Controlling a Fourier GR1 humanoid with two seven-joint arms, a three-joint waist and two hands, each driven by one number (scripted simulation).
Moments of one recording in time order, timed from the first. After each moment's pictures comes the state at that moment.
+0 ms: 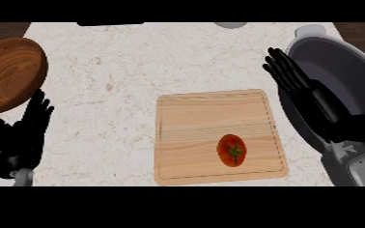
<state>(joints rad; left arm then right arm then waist) 0.04 0.47 -0.10 -1.57 0.31 0.43 0.20 -0.25 -0.46 0.22 -1.69 -0.39 0.11 0.03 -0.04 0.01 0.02</state>
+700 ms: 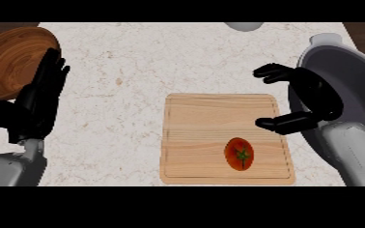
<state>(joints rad) -0.17 0.45 -0.12 -1.63 0.32 0.35 0.15 -0.39 -0.45 0.20 -1.35 -0.11 0.28 -0.69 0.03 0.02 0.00</state>
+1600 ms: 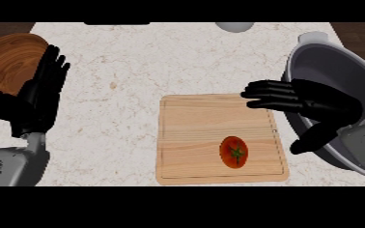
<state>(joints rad) -0.21 0.42 -0.08 -1.58 0.30 0.33 0.15 -0.46 -0.73 0.43 -1.47 0.28 0.35 -0.75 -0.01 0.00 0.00</state>
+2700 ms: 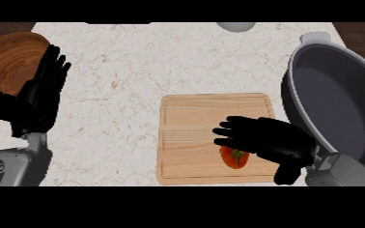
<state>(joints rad) -0.20 0.35 -0.02 -1.59 0.22 0.26 0.17 -0.27 -0.57 0.52 -1.66 0.75 0.41 -0.48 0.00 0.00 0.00</state>
